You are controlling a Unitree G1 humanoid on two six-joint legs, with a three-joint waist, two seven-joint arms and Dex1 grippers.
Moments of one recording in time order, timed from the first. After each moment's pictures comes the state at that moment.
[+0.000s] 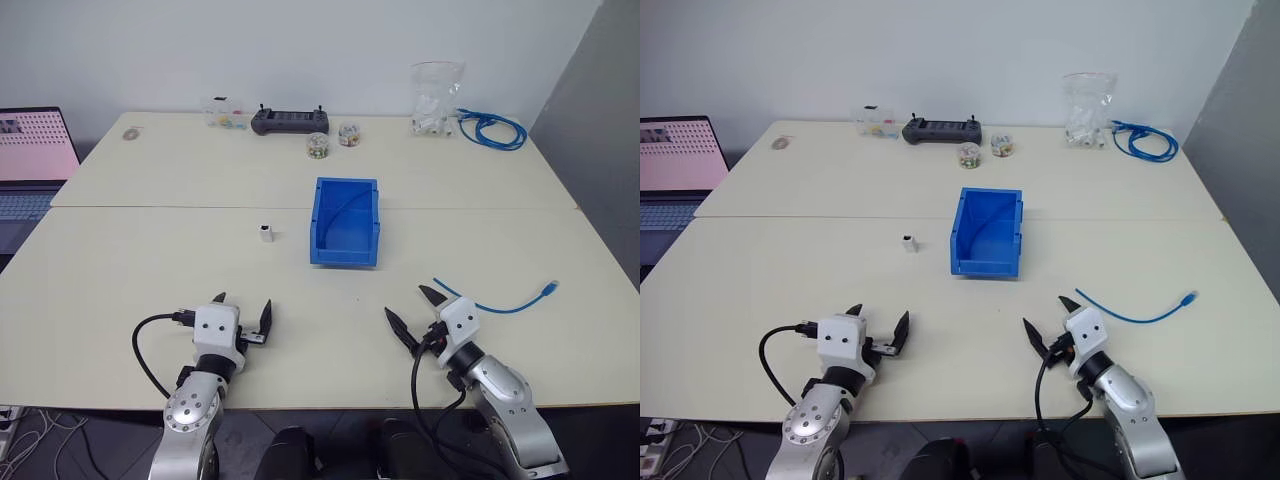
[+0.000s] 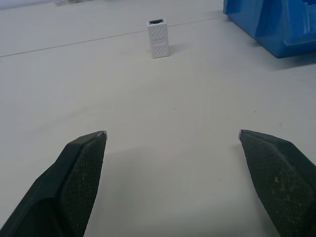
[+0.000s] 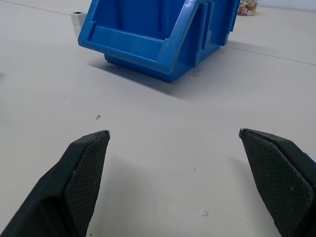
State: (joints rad) left arm 0.22 0.19 0.06 -0.27 -0.05 0.09 -0.18; right arm 0.12 -0.25 0.12 -0.20 0.11 0.01 0.44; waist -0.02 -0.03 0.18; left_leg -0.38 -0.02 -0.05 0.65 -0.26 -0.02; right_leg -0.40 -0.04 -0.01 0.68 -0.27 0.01
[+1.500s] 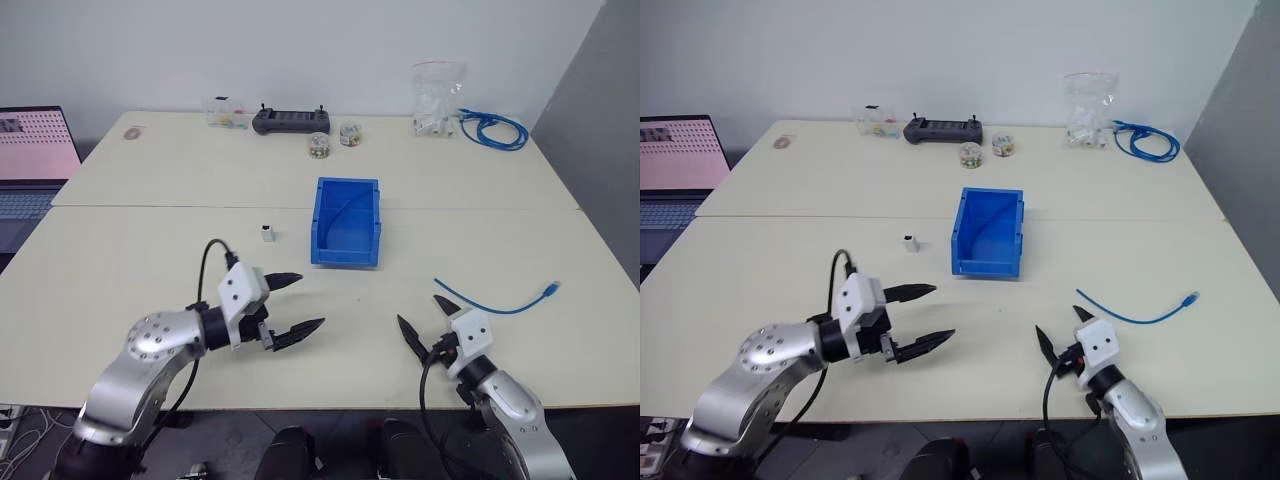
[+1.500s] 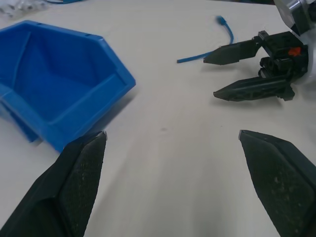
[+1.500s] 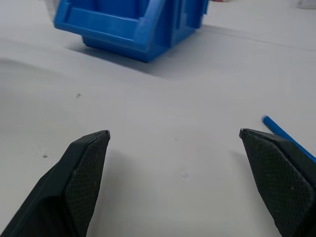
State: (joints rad) left arm -0.16 0.69 -0.07 -0.37 -0.43 0.40 -0.91; right arm 0.26 -0.23 0.09 -0.30 0.09 0.04 0.33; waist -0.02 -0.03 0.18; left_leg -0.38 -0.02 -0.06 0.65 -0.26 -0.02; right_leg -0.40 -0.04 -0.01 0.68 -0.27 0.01
